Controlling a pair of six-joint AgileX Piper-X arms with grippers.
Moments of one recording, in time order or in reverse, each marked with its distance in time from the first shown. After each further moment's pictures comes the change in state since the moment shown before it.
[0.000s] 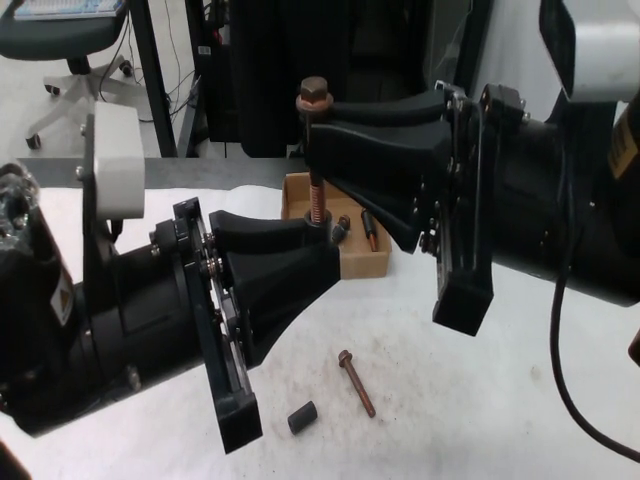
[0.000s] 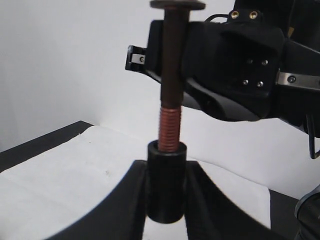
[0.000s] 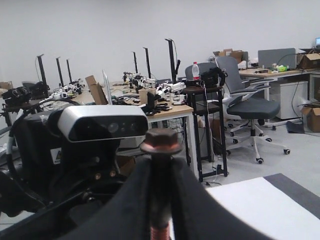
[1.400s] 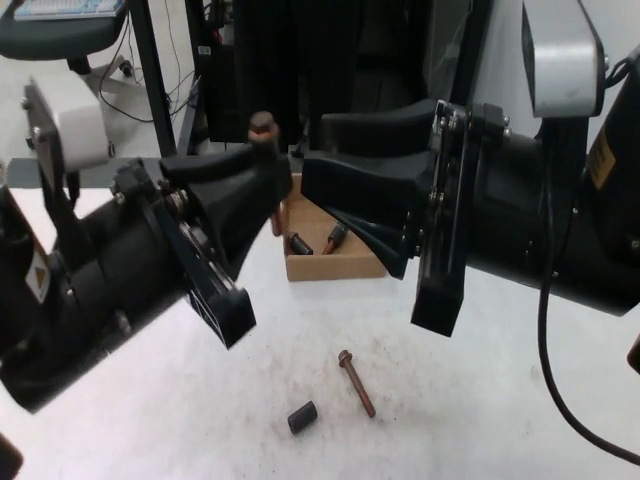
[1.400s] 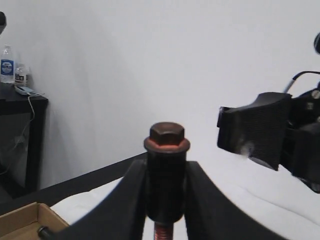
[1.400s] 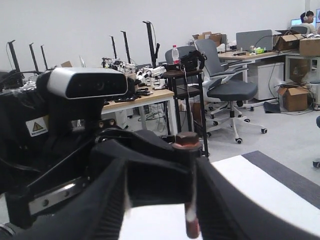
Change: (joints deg) left arm 4.4 0.1 0.0 -3.6 -12.7 0.0; right arm 0.0 0.0 -0.1 3.1 4.0 -1.0
